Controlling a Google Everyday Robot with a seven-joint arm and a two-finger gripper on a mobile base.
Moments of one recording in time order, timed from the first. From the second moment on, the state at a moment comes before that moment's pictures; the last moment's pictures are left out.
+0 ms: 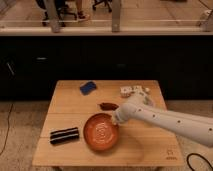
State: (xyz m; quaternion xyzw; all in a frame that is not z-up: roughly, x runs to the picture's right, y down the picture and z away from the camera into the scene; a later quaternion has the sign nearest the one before) arm 0.074 0.174 0.810 0.01 -0.27 -0.82 0.51
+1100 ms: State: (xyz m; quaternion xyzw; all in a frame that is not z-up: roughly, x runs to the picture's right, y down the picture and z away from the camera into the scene) arm 0.111 0.102 0.832 -0.02 -0.19 -0.82 0.54
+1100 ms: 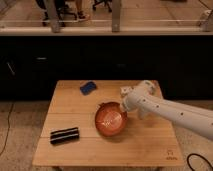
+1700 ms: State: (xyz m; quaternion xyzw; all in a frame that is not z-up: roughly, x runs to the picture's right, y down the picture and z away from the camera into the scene) arm 0.063 0.095 0.848 -0.01 -0.20 -0.83 0.52
